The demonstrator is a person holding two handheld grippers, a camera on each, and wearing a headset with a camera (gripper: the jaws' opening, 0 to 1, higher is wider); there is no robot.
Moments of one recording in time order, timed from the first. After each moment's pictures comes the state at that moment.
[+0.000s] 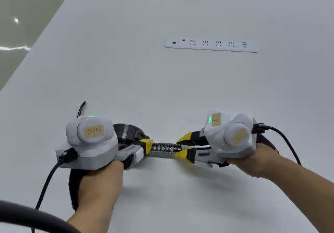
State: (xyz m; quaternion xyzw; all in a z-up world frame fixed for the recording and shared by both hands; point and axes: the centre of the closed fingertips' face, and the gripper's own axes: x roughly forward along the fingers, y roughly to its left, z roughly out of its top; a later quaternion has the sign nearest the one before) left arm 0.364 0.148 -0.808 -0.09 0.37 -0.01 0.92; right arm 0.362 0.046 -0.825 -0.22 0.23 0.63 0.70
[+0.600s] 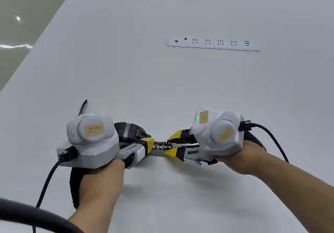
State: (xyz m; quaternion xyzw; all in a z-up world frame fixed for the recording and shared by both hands) left arm 0.364 0.149 -0.809 -0.09 0.37 -0.01 0.92; right arm 0.360 0.069 -0.825 -0.22 0.23 0.64 0.70
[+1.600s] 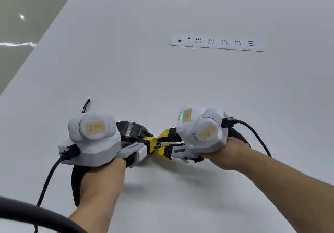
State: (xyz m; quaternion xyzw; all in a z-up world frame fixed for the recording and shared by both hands) left arm 0.363 0.148 -0.809 -0.10 0.37 -0.01 0.92; right arm 0.356 0.099 -0.827 -0.23 0.22 0.66 0.68
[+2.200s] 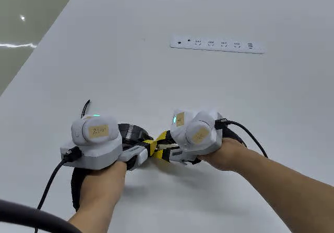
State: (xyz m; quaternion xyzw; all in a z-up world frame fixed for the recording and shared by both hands) left arm 0.363 0.145 -0.809 -0.08 0.37 -0.02 0.92; right arm 0.354 0.099 -0.830 -0.27 0.22 0.66 0.66
